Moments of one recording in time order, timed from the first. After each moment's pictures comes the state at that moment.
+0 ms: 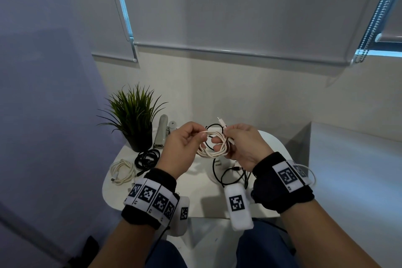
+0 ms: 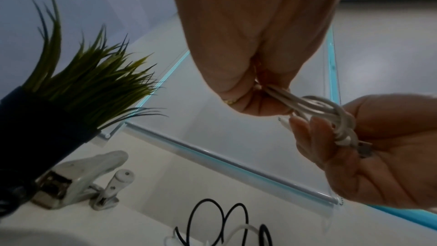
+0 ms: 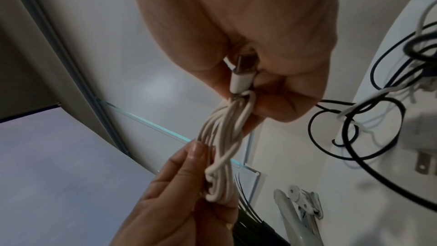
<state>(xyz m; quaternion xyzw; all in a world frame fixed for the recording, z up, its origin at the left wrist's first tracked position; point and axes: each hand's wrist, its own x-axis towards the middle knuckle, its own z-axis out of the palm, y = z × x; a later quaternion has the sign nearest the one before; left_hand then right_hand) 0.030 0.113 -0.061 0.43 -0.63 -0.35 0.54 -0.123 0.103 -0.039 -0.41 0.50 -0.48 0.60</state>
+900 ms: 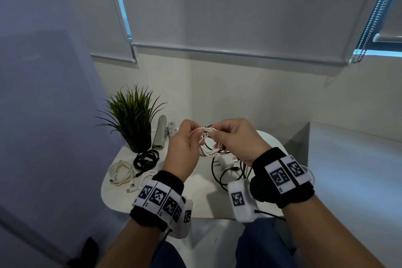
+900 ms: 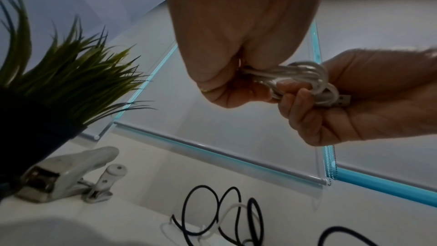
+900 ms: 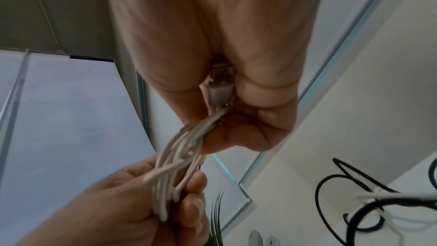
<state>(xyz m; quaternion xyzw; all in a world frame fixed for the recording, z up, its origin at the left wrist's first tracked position) 0.021 0.106 -0.072 0.50 -0.64 -0.20 0.55 -0.124 0.098 -0.038 -0.63 0.48 -0.43 0.44</state>
